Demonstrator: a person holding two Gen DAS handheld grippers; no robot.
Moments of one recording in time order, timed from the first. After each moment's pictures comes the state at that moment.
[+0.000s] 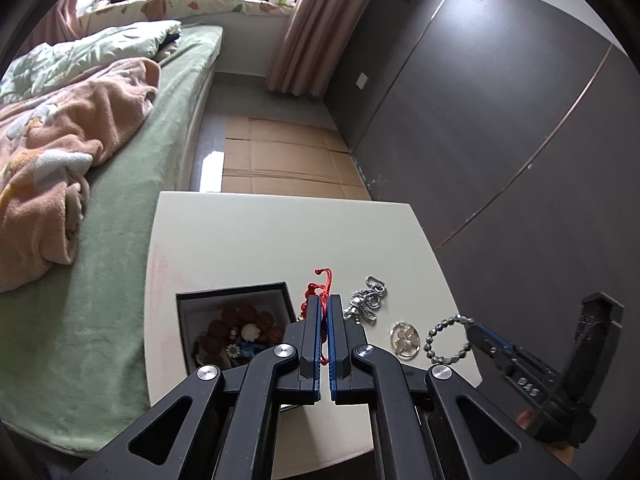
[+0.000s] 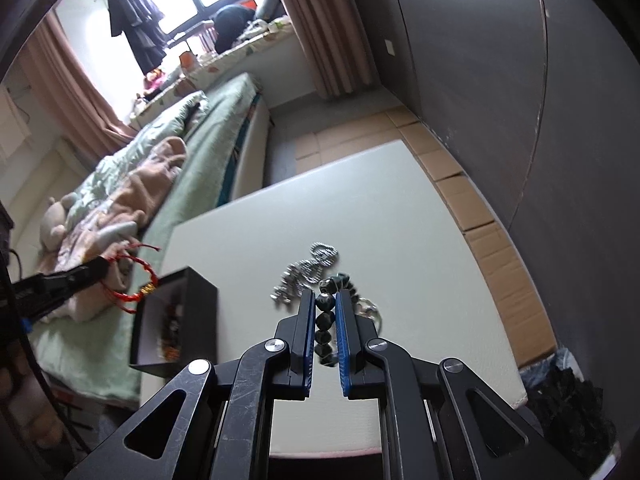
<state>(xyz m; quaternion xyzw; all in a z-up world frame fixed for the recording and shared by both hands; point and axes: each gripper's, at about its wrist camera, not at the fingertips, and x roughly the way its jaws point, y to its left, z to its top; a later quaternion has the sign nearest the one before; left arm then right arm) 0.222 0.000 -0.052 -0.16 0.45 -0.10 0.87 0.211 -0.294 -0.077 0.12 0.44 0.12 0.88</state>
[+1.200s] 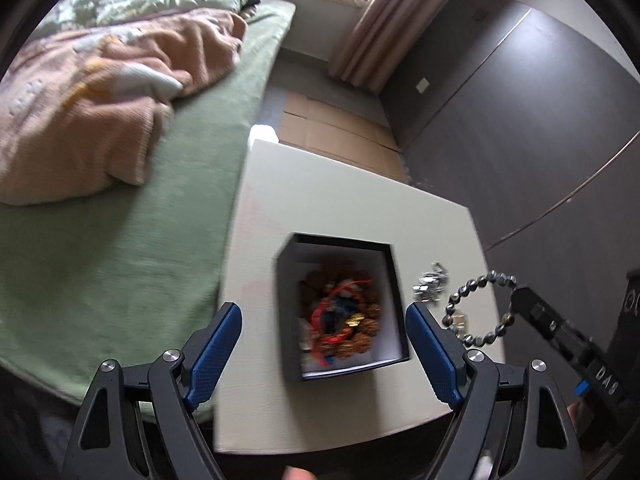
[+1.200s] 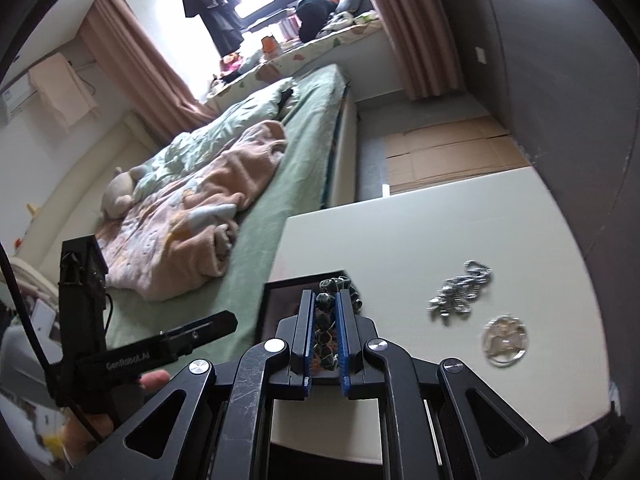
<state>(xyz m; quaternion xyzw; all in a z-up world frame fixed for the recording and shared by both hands) 0.178 0.079 -0.088 -0.22 0.47 -0.02 0.85 0.211 -0.176 -0.045 0.12 0.43 0.25 0.86</state>
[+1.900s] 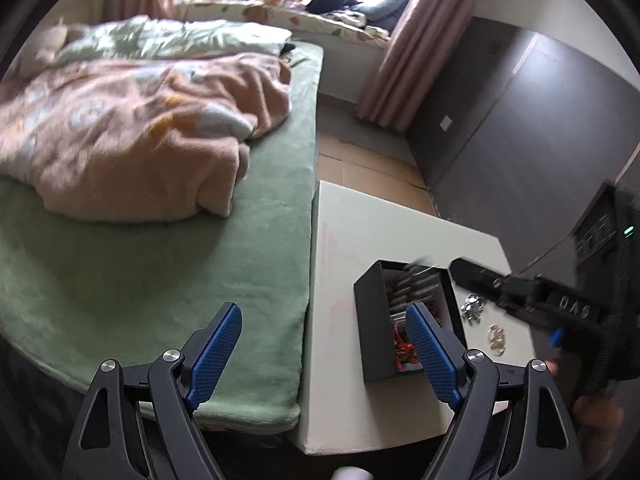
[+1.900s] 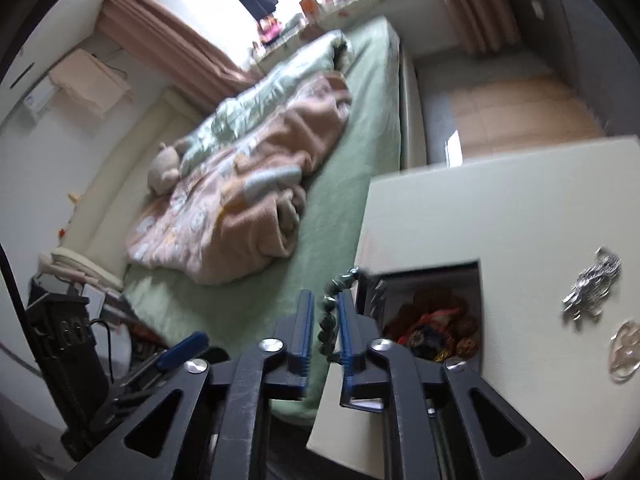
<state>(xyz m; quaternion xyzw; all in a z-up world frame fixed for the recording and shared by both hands) 0.136 0.135 -0.081 -0.21 0.42 0.03 0.88 0.247 -0.088 -0.086 0.15 0.50 0.34 0.78</state>
